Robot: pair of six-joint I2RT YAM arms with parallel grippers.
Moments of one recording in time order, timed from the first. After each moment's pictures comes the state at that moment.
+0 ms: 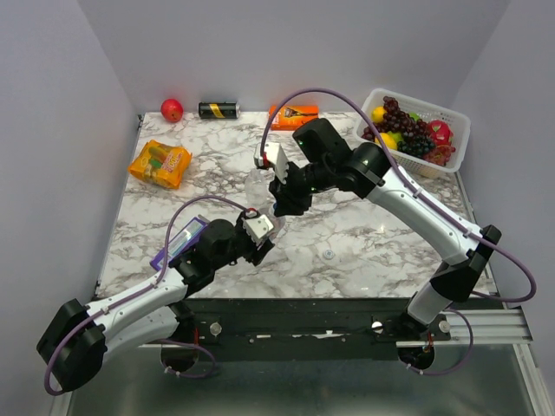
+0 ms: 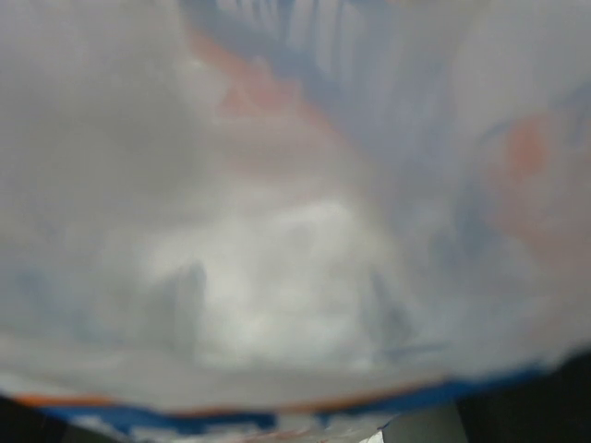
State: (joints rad) left arm -0.77 0.90 0.38 0.19 0.11 0.18; right arm 0.89 1.64 1.85 -1.01 -0.43 -0.36
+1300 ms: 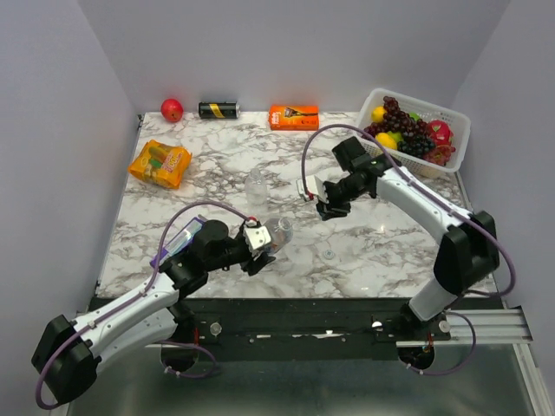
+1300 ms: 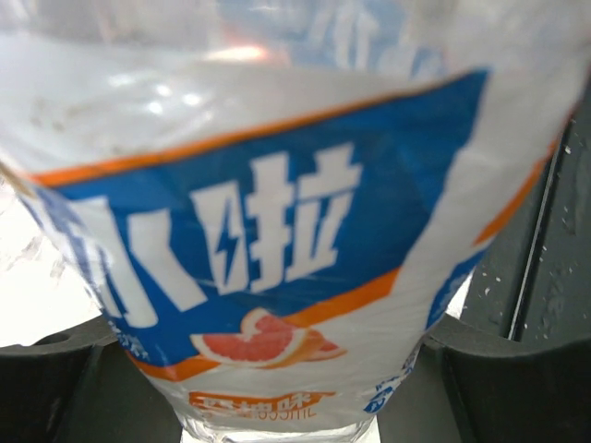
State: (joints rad) left arm -0.76 0.79 0.39 0.02 0.36 0.27; right arm 0.53 1.57 1.37 -0.94 -0.56 -1.19
